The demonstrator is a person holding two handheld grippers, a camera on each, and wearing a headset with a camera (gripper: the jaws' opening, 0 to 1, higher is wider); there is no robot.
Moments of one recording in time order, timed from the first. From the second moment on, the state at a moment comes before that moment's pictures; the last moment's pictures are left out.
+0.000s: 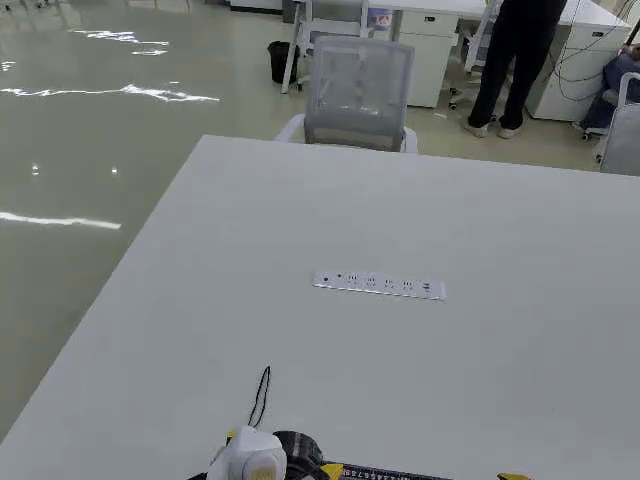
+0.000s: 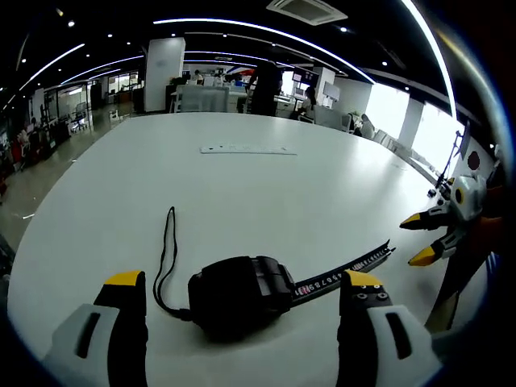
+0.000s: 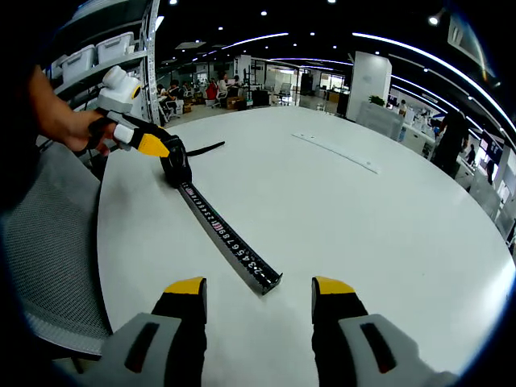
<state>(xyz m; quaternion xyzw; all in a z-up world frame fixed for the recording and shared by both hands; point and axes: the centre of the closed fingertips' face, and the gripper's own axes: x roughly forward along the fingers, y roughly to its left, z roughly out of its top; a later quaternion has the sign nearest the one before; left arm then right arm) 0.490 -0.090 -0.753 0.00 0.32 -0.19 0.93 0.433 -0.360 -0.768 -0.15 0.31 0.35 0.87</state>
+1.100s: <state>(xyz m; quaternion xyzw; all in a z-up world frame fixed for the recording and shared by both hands) 0.495 -0.097 -0.765 0.04 0.32 -0.19 0.93 0.450 -0.351 -0.808 -0.19 0.37 0.42 0.81</state>
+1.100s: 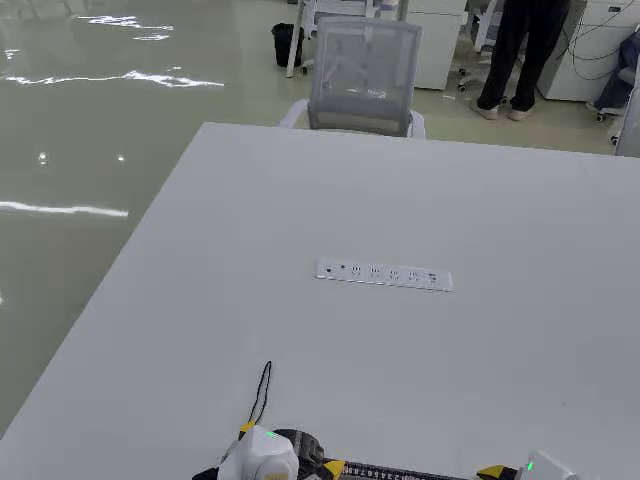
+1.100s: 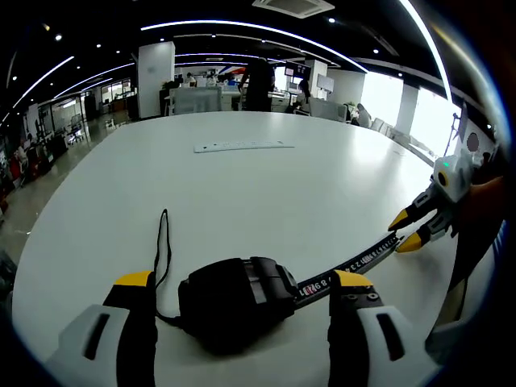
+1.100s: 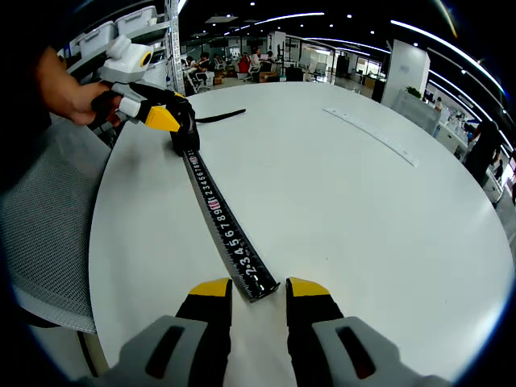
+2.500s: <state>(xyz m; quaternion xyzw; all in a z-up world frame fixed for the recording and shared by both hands) 0.505 -0.093 -0.786 0.02 0.36 -0.14 0.92 0.451 -0.350 -0.810 -0.18 0.37 0.42 0.81</state>
